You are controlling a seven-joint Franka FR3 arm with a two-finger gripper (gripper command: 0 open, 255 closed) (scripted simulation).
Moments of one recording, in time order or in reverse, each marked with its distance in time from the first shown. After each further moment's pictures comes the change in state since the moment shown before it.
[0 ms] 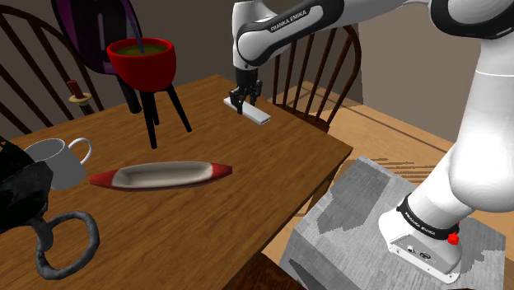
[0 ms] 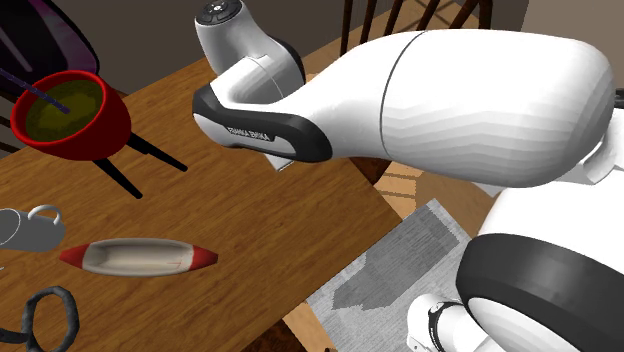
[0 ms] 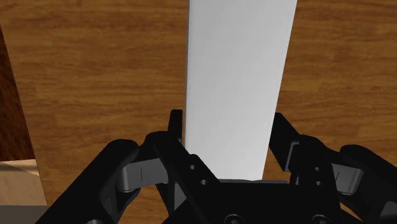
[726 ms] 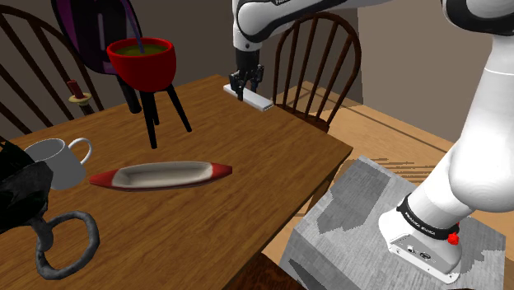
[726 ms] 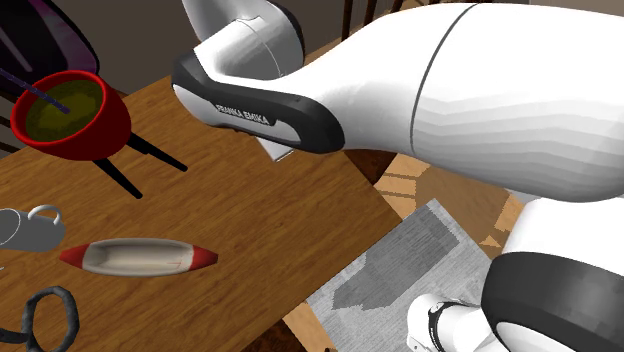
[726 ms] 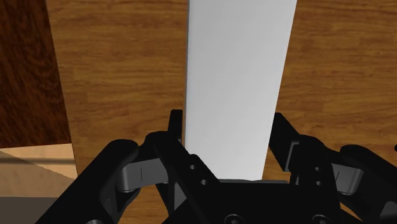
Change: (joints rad) arm -0.003 -0.057 0.004 0.069 0.012 -0.125 -0.009
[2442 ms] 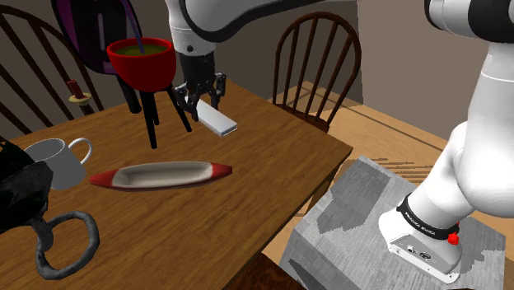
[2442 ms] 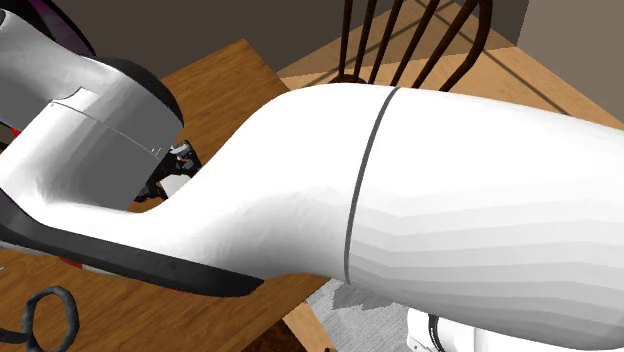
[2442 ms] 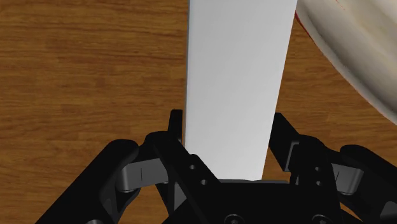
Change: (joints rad) arm 0.249 0.028 0.122 0.151 -0.037 -0.135 0.366
